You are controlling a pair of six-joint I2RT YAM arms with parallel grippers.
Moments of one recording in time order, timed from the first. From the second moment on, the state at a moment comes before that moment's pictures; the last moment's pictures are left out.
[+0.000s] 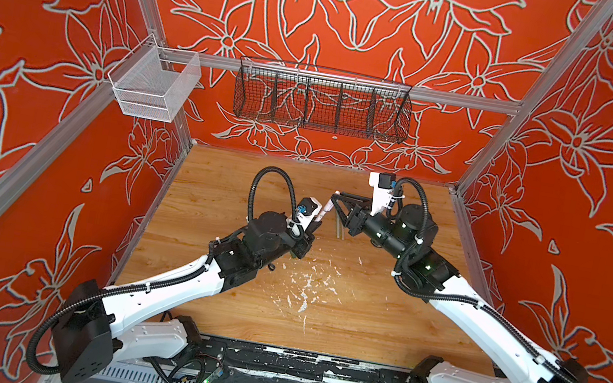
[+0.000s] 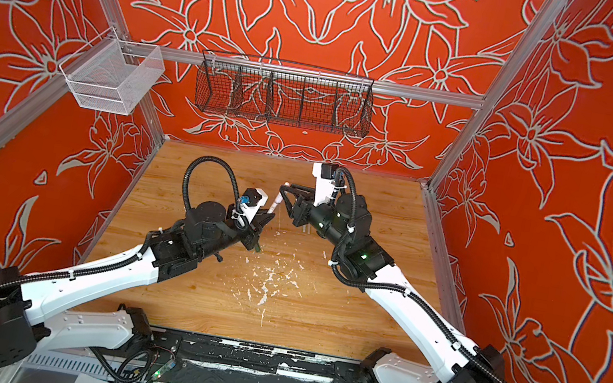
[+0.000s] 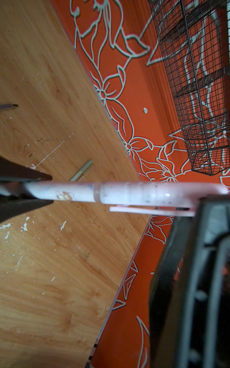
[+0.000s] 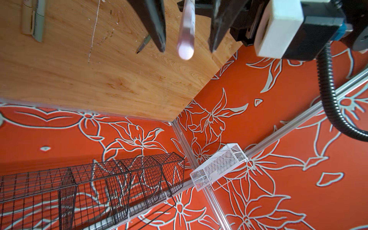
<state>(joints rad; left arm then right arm) -0.75 1.14 0.82 0.11 -0.10 0.03 0.66 1.20 1.03 0.13 -0.21 0.48</state>
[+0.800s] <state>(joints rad) -0.75 1.12 0.82 0.08 -0.07 0.00 0.63 1.29 1.03 0.23 -0.37 0.56</state>
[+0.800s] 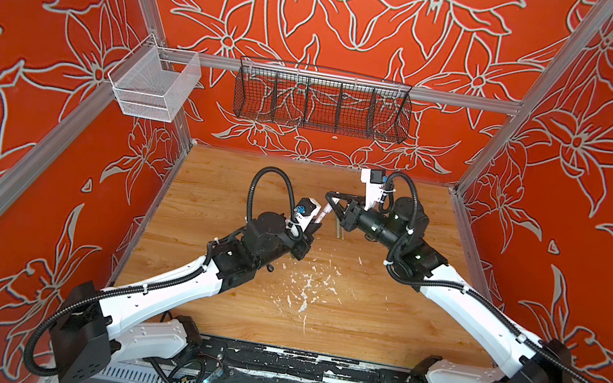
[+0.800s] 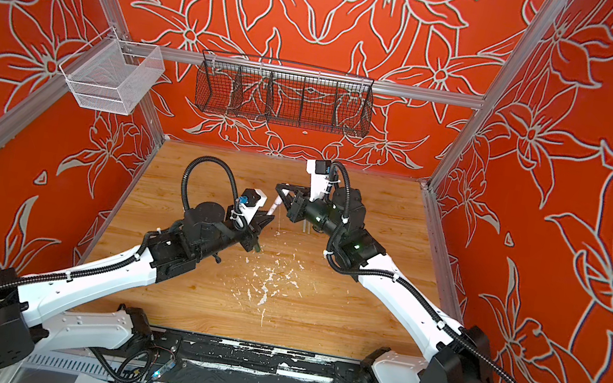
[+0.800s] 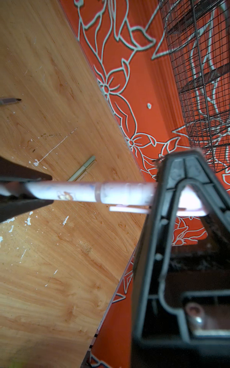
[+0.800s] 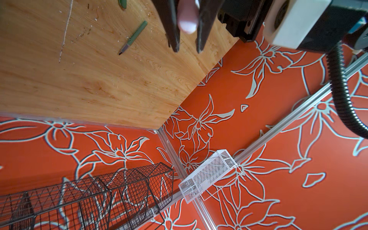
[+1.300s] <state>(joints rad) -0.69 1.09 0.80 -0.01 -0.01 -0.05 0.69 1.32 0.98 0.33 -0.34 0.55</state>
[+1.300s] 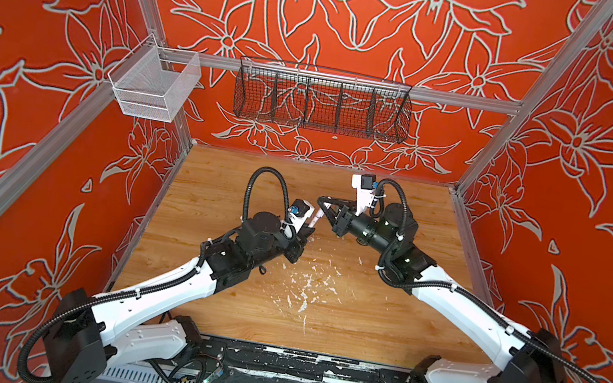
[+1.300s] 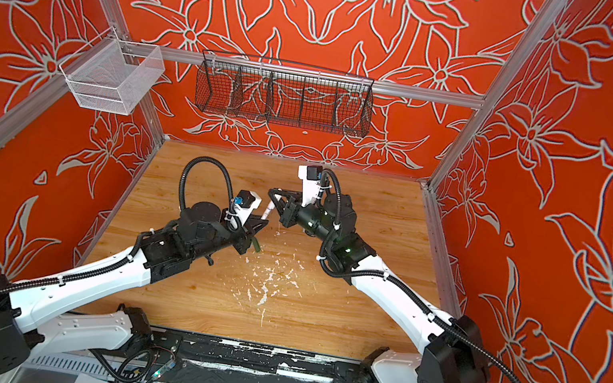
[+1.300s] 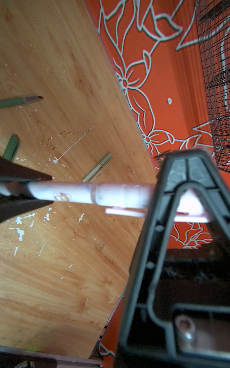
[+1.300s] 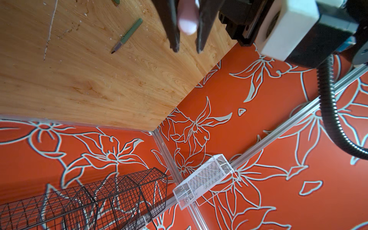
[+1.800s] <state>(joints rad) -0.62 1.07 0.79 -0.11 0.12 -0.07 0.74 1.36 0.90 0.43 -0.27 0.56</state>
